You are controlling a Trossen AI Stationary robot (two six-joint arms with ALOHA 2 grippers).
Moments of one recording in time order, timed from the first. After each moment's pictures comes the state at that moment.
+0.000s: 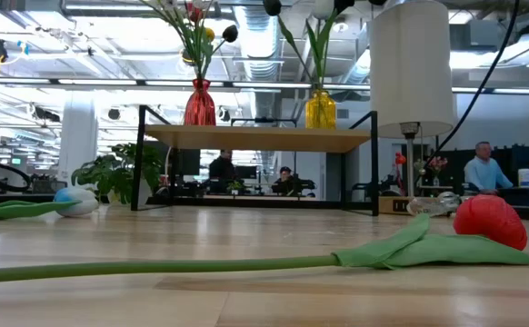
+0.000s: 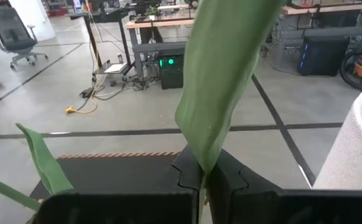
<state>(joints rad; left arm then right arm) -0.87 1.57 1.29 -1.51 -1.28 -1.66 -0.18 1.79 2.10 -1.13 1.19 0.84</state>
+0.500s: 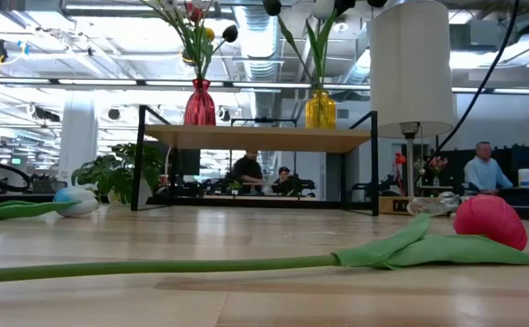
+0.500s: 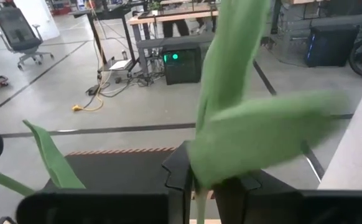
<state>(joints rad) -0.87 1.57 1.29 -1.51 -1.28 -1.66 -0.18 1.79 2.10 -1.13 1.16 0.87</state>
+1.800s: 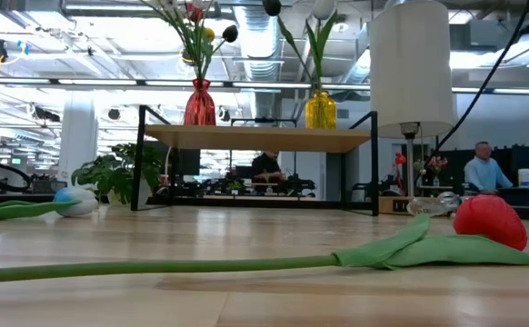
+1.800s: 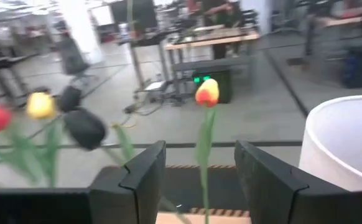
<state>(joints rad) -0.87 1.57 1.29 -1.51 -1.29 -1.57 0.07 1.68 2.13 -1.23 1.32 0.93</state>
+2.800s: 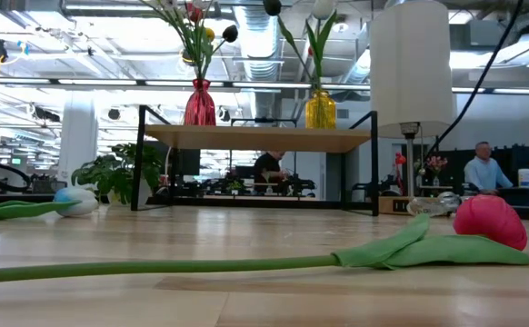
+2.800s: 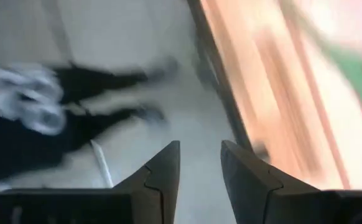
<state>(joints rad) -0.84 1.57 1.29 -1.03 -0.96 -1.04 0.71 2.03 2.13 -1.13 -0.11 1.09</state>
